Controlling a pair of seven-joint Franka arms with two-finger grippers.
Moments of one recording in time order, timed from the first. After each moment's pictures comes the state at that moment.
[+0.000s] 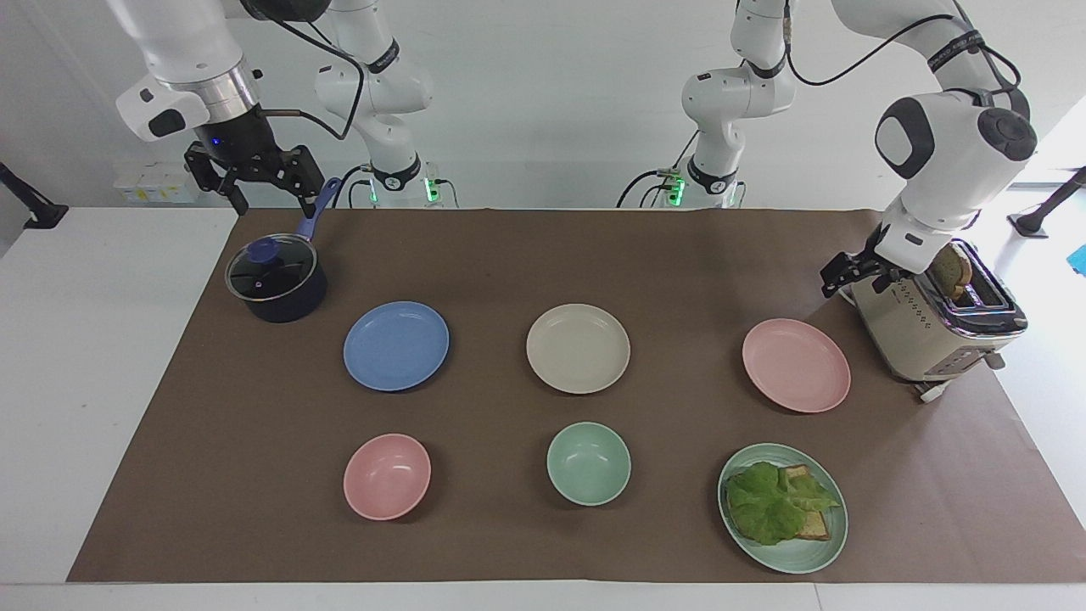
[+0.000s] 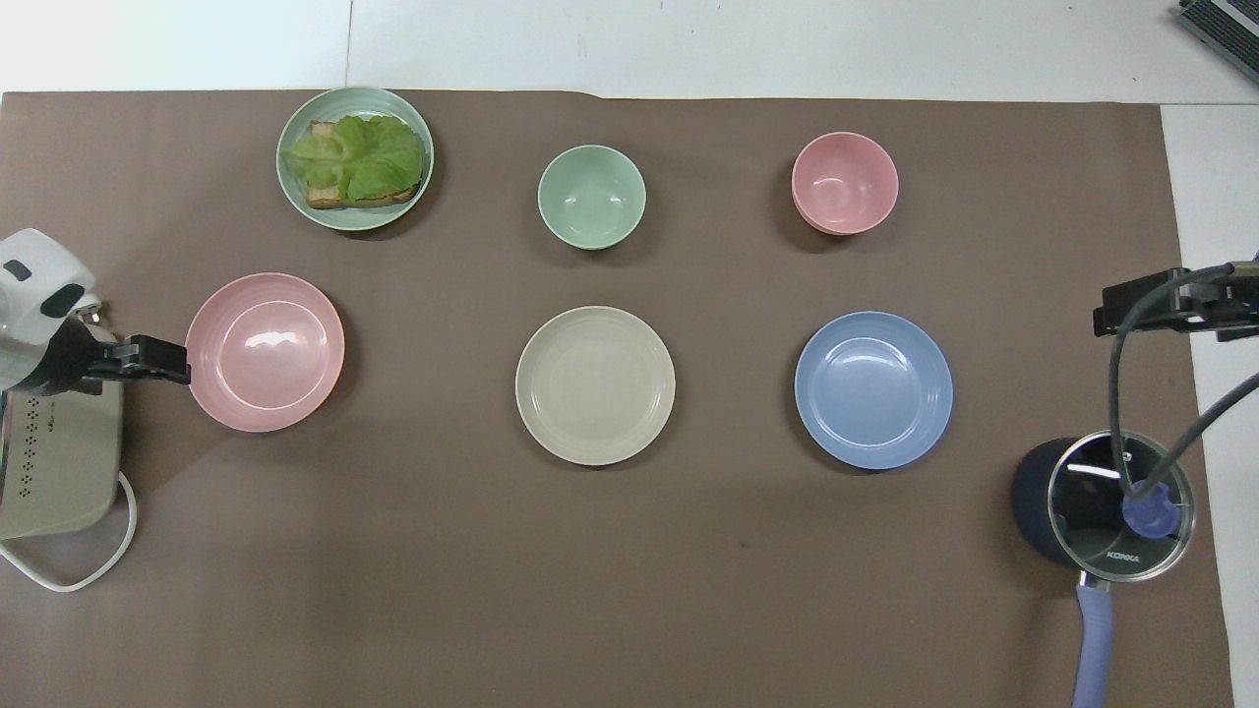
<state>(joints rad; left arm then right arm) 0.09 0.03 0.00 -2.02 -0.01 1.97 0.04 0.05 0.00 -0.05 -1.49 -0.01 1.49 0.07</state>
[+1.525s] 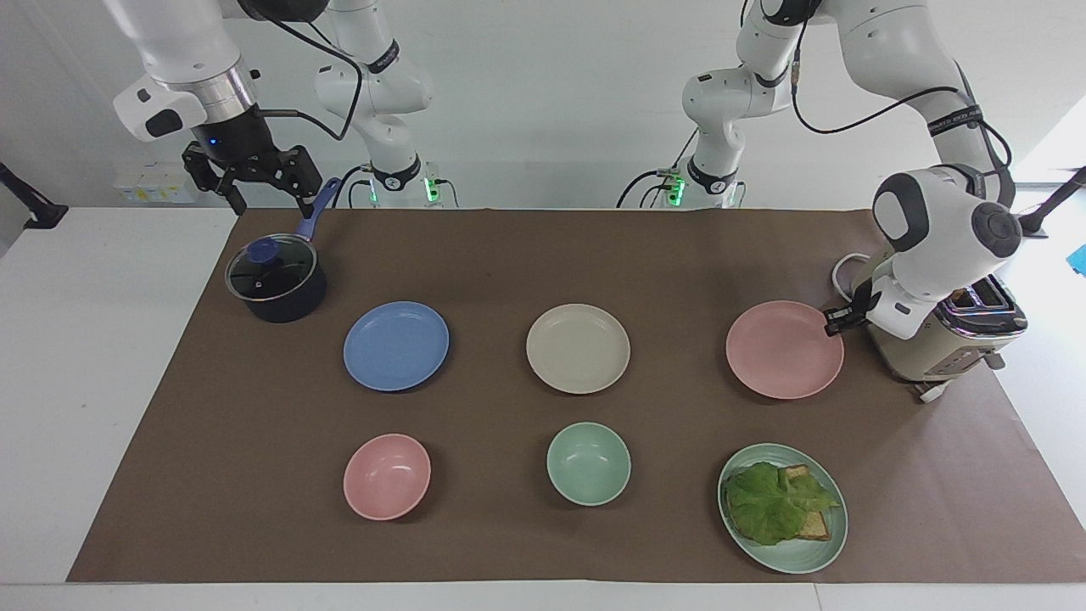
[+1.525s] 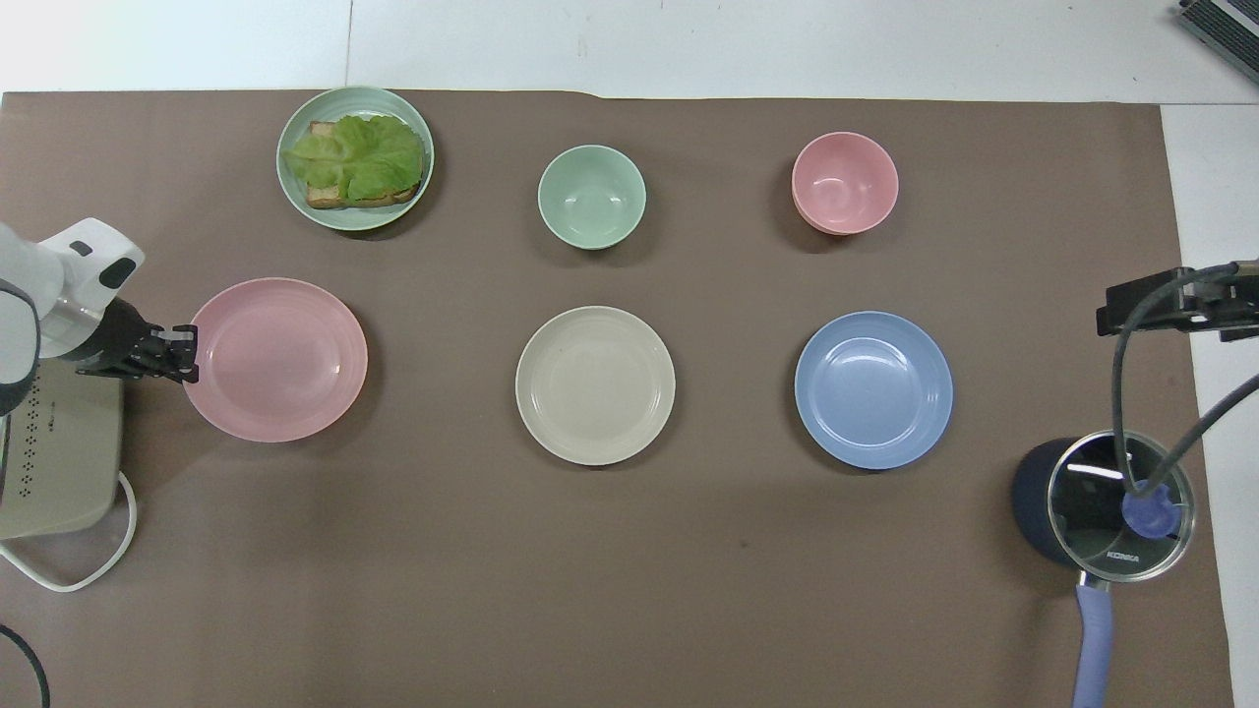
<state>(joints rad) 0.12 0.21 -0.02 -1.83 -0.09 1.84 -0.01 0.05 0.00 -0.05 -1.49 -0.01 1.49 0.07</state>
